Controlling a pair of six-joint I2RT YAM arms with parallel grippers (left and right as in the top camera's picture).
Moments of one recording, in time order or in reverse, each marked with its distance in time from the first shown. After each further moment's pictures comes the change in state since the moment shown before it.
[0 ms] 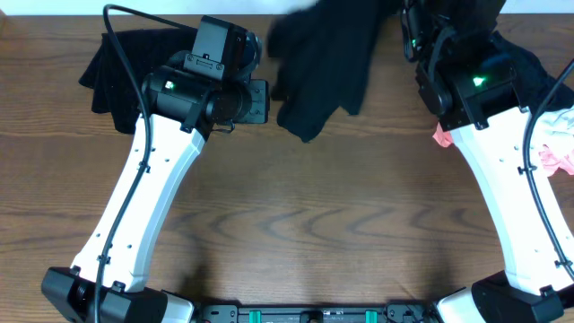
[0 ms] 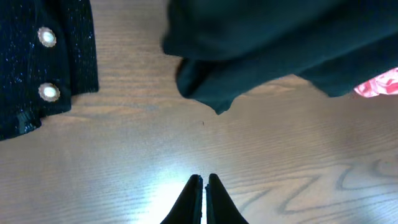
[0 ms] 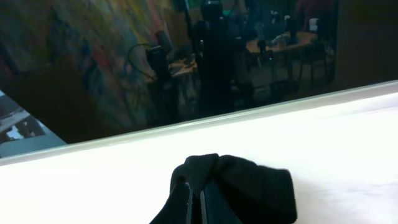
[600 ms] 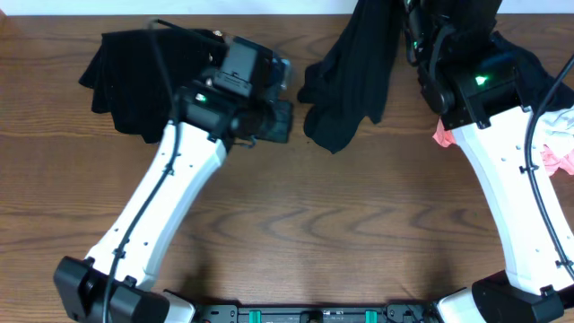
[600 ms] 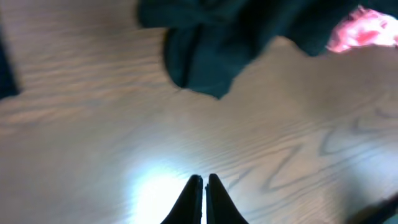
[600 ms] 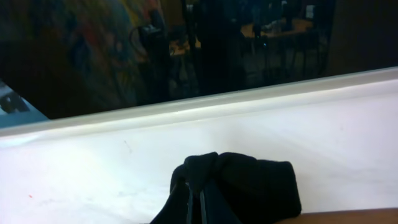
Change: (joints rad) left arm -0.126 -0.004 -0.160 0.155 0.097 0.051; right arm -0.019 0.000 0.000 -0.093 -0.017 -0.033
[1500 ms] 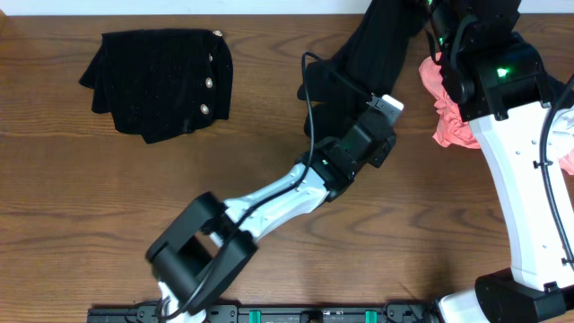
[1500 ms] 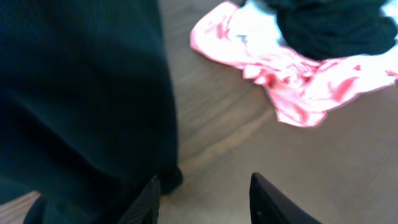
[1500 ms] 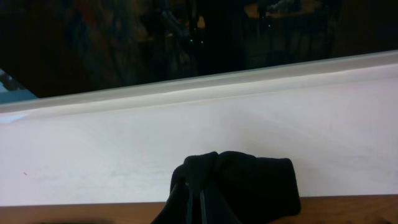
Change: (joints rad) left arm -0.396 0.317 -0.289 1.093 -0.426 0.065; right arm -0.081 -0.001 0.000 -0.076 -0.127 -0.007
